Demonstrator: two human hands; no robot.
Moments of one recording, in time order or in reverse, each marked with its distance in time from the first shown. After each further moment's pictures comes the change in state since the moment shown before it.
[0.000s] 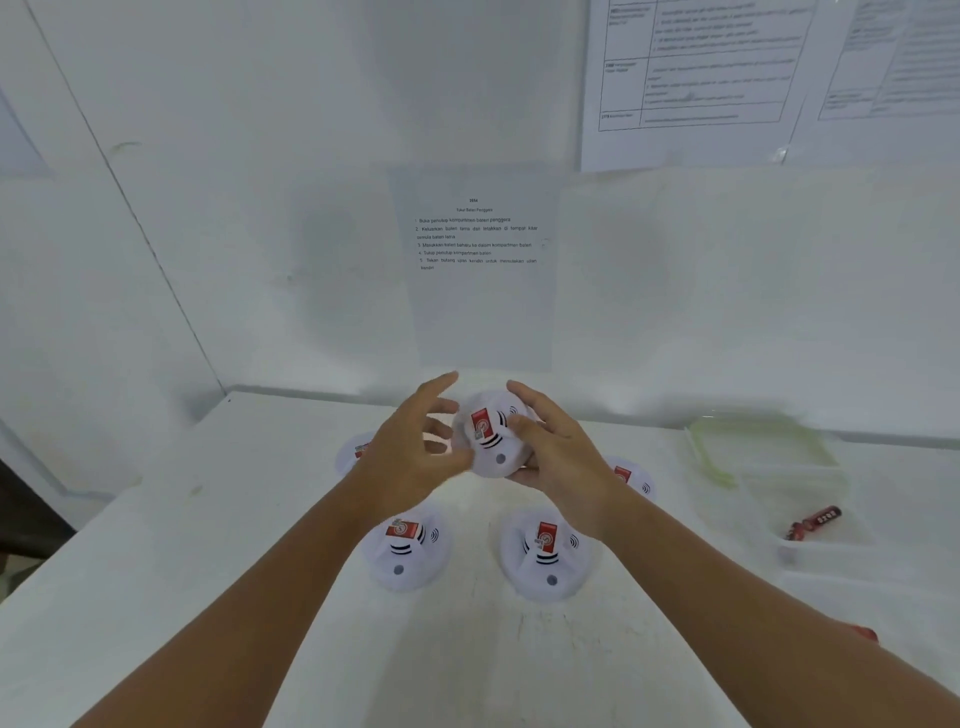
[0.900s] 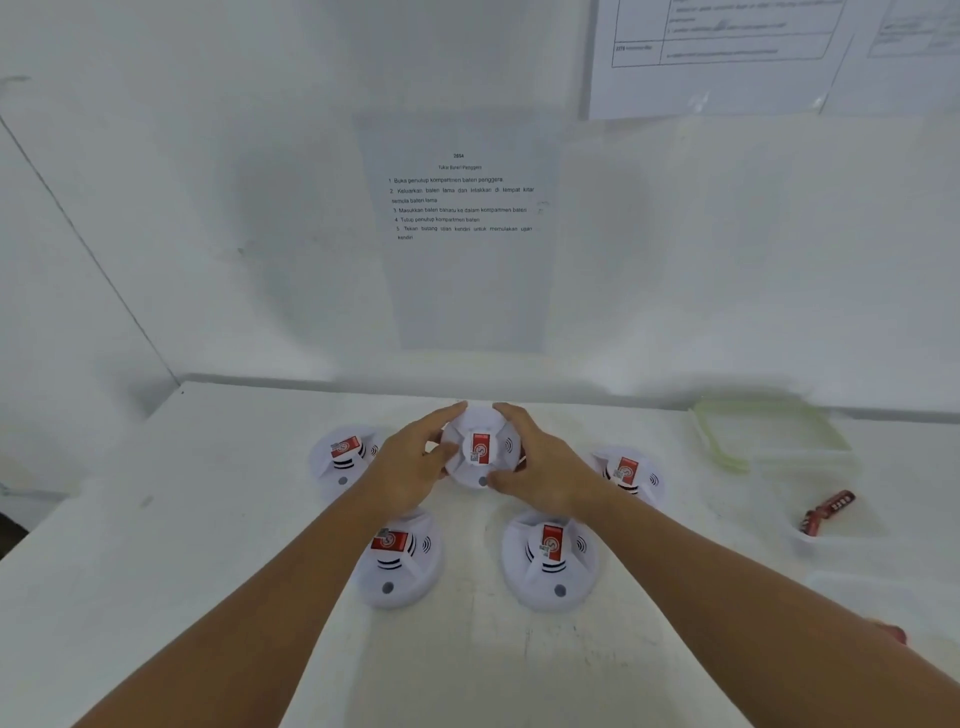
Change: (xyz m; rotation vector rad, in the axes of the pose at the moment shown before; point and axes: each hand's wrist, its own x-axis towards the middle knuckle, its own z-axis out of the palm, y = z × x) left_hand 0.052 -0.085 0.033 -0.039 -0.153 -0.202; right_hand 0.051 0.049 -0.027 -0.865 -0.077 0.006
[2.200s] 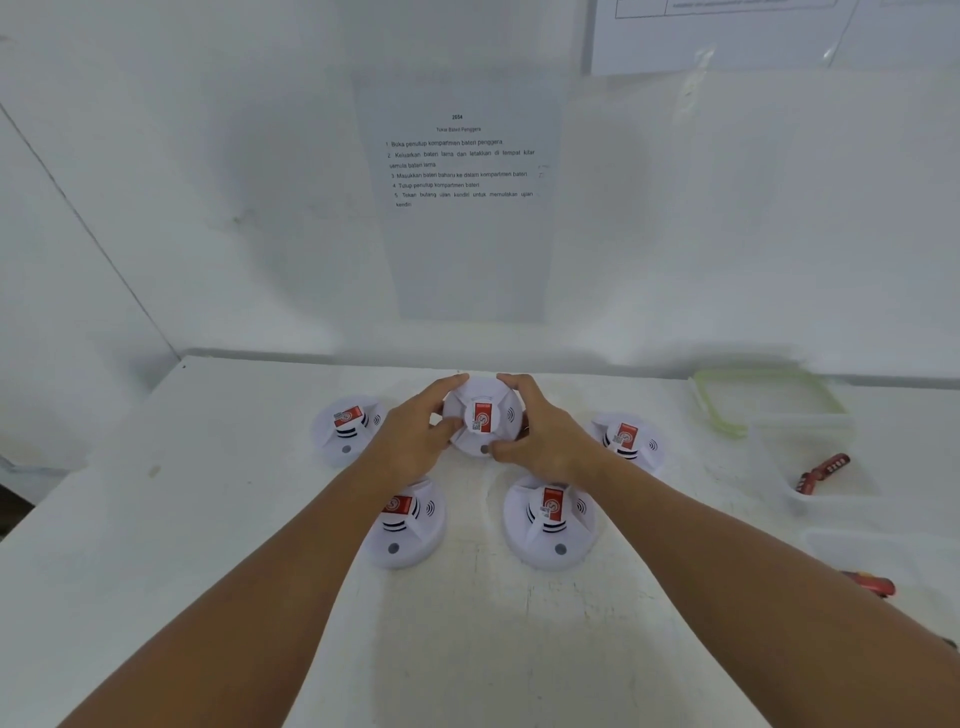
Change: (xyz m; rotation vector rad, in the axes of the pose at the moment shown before) left_hand -0.002 -0.004 0.006 0.090 0.026 0.002; right_hand 0.001 0.007 0.005 0.034 0.031 0.003
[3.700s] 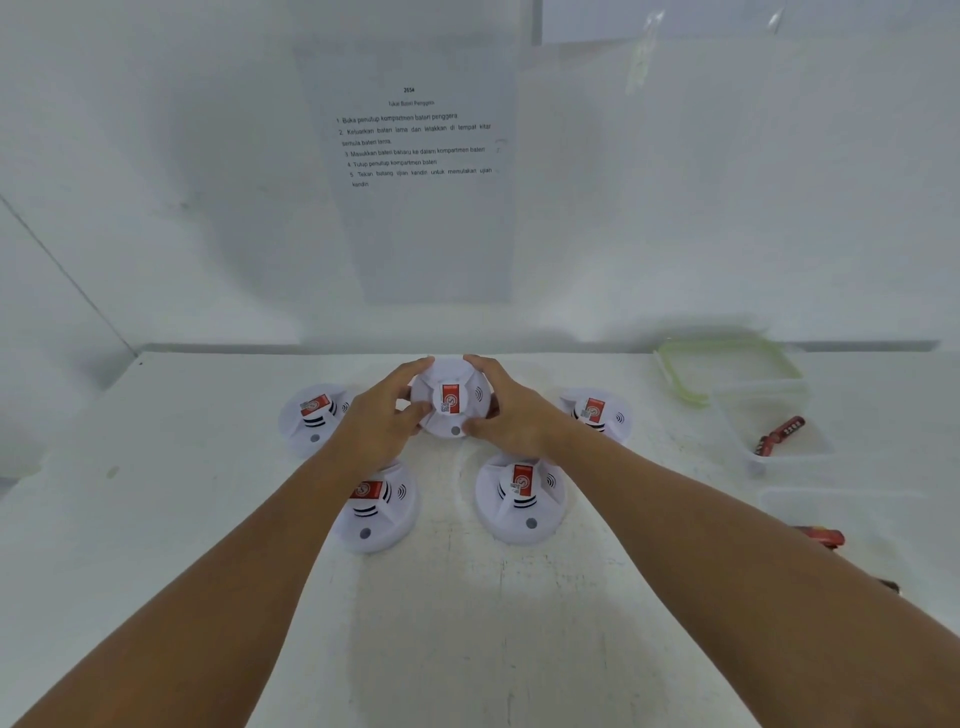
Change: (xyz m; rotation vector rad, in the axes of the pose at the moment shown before) left_hand 0.000 -0.004 -0.001 -0.016 0.015 0.027; right_hand -0.001 0.001 -0.003 -0.051 -0.038 0.043
